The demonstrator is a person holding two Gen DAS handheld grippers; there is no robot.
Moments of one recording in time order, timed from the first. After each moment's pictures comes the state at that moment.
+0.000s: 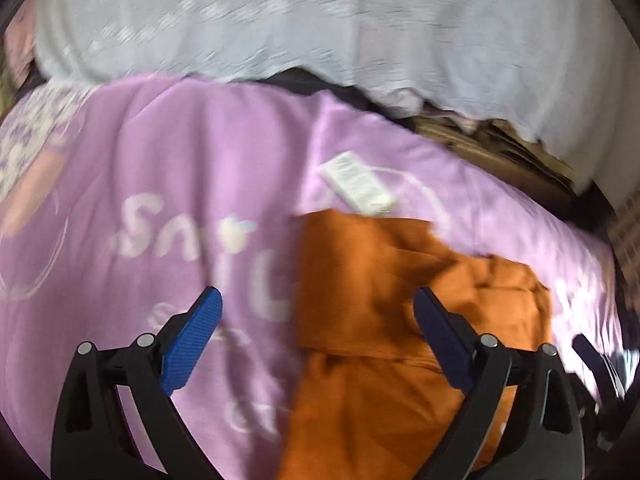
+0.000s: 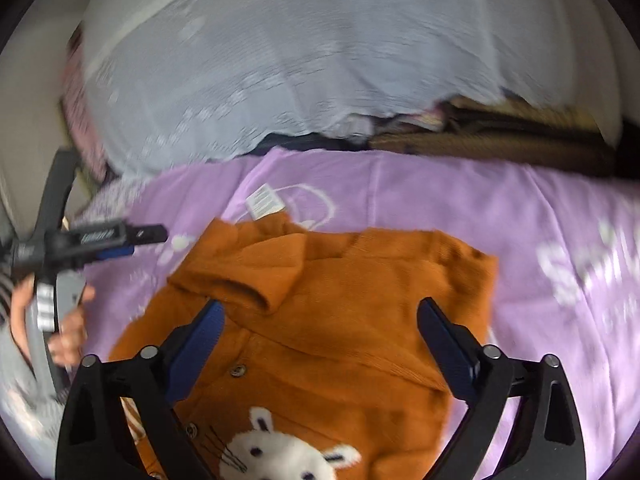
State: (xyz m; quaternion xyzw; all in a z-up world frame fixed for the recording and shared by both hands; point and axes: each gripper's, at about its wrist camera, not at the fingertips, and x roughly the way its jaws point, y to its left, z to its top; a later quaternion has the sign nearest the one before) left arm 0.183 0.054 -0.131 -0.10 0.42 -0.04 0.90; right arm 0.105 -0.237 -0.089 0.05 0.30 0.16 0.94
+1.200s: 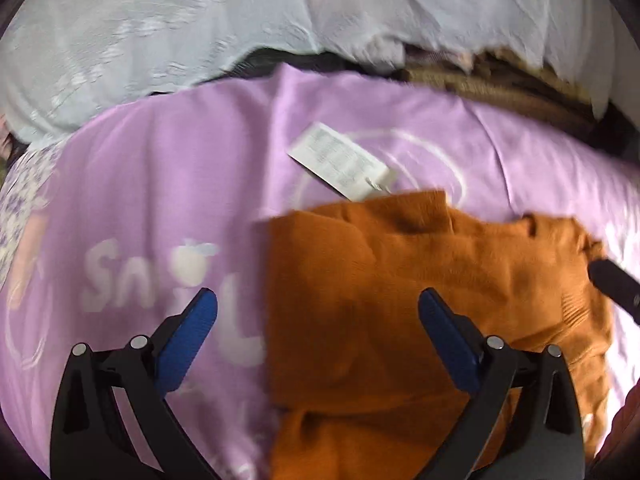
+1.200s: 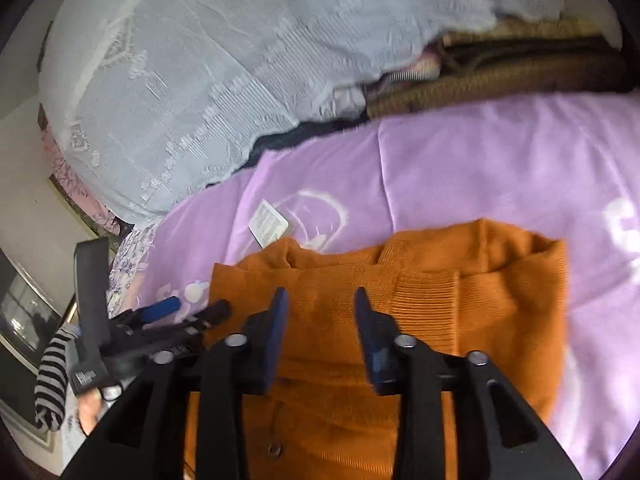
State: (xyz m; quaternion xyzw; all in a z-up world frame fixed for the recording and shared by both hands) left arm 0.226 -0.015 -0.162 0.05 0.45 -0.04 0.89; right arm 0.186 -0.258 -0.118 0.24 0.36 0.18 0.88
